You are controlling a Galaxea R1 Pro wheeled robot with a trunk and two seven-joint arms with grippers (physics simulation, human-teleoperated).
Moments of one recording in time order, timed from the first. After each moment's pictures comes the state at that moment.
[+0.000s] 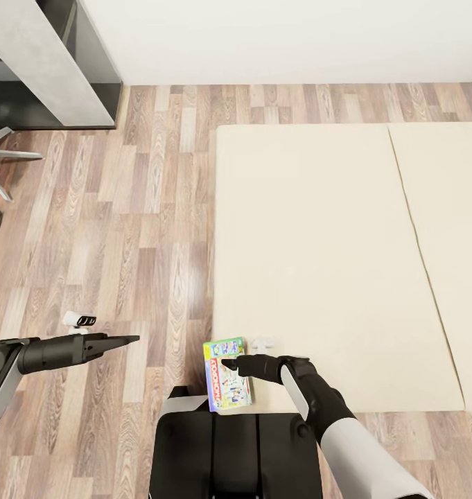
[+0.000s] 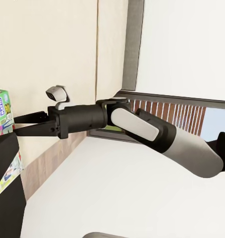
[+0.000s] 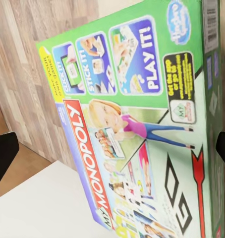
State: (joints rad) left arm -0.53 0.44 0.13 -1.25 0.31 0.95 -1.57; right arm -0.69 0.16 0.13 -0.70 -0.18 0.50 0.46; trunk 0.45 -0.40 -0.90
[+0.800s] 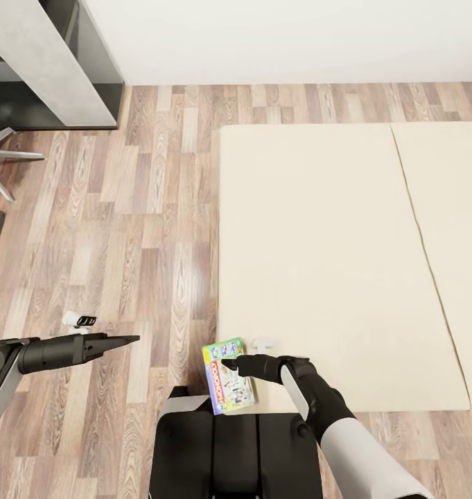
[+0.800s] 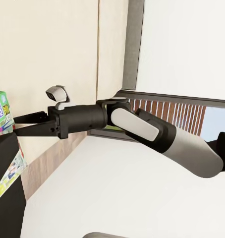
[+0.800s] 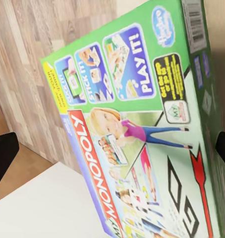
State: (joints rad) left arm -0.53 0.44 0.13 -1.25 0.31 0.95 -1.57; right arm -0.69 0.16 0.13 -0.70 -0.18 0.50 0.46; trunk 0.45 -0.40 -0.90
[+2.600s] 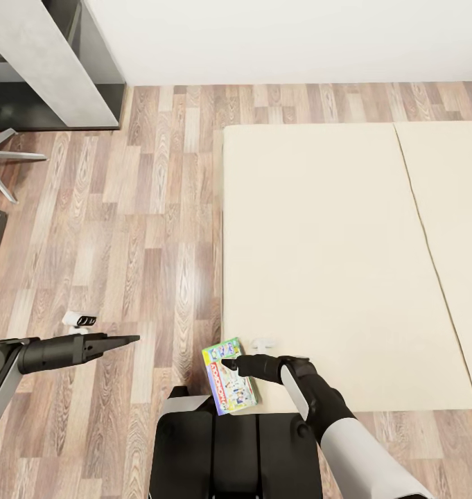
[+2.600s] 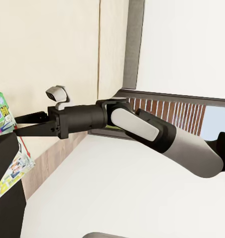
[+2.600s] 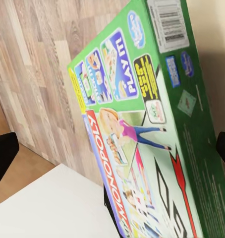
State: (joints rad) left arm -0.53 0.44 0.13 -1.25 0.31 0.95 -1.57; right arm -0.69 0.16 0.13 -0.70 -0.18 0.50 0.46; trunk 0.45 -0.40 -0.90
